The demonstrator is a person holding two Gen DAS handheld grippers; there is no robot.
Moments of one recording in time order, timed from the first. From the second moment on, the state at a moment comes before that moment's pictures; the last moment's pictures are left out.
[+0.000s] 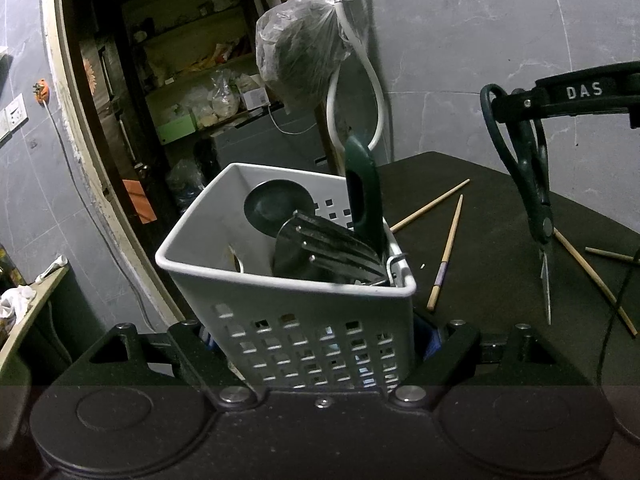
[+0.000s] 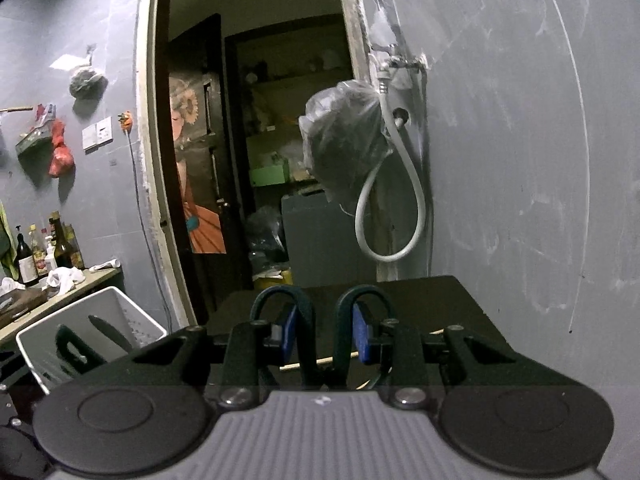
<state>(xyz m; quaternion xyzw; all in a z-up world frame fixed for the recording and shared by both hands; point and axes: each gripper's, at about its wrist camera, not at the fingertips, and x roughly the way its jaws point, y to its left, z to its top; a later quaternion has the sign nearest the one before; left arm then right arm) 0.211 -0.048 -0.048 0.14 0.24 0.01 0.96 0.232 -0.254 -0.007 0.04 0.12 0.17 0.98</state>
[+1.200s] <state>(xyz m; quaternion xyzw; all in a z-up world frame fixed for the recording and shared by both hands) 0.209 -0.048 -0.047 0.15 0.24 0.01 0.96 0.150 -0.285 -0.009 0.04 0.12 0.20 0.97</state>
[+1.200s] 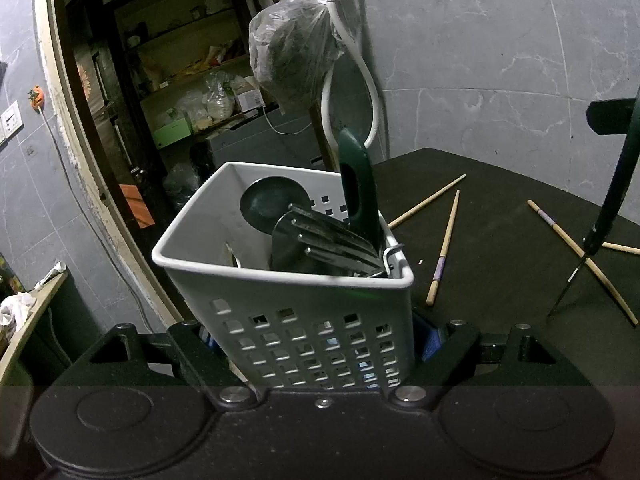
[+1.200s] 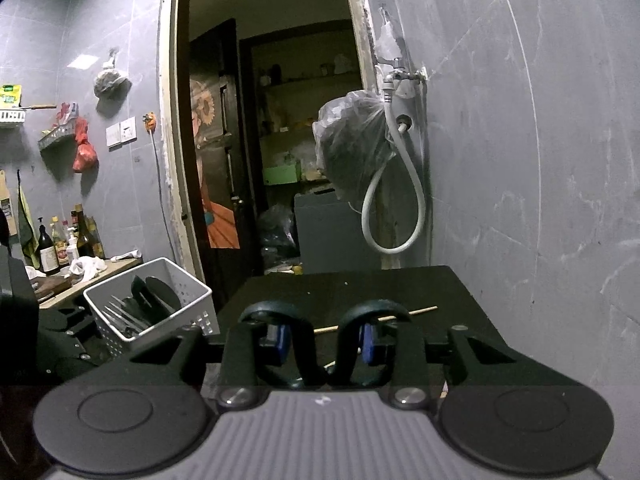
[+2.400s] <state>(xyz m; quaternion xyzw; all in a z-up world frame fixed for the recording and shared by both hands) 0.207 -0.046 -0.052 0.13 0.23 0.01 0.96 0.278 -0.185 0.138 0.10 0.04 0.40 0.91</state>
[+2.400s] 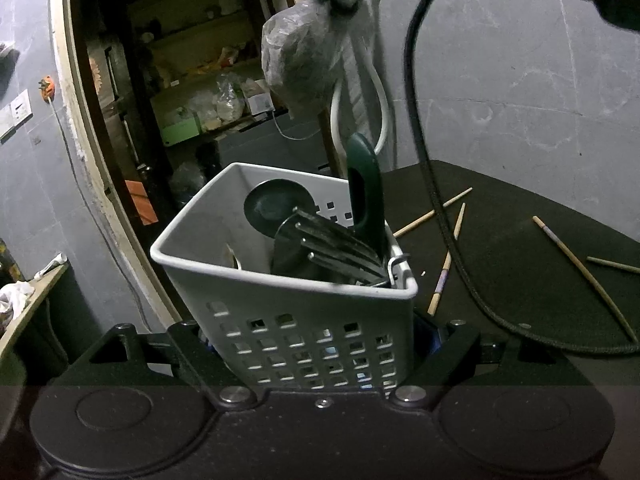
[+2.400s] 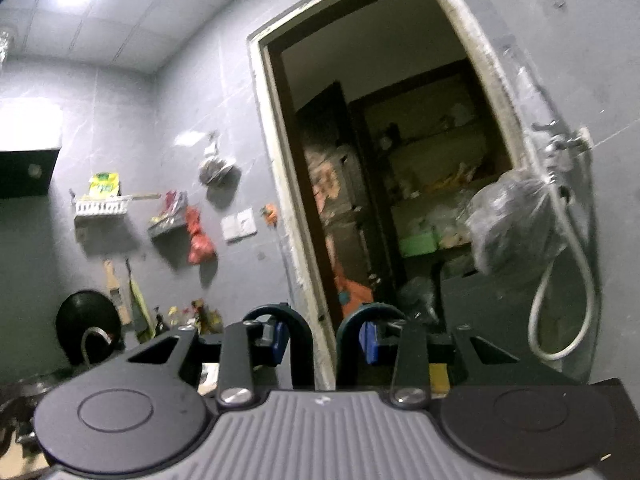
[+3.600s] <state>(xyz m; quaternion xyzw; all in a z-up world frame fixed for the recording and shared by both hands) 0.210 -0.042 -0.052 0.13 0.23 0.00 0.96 0.224 -0.193 0.073 -0.02 0.22 0.32 0.92</state>
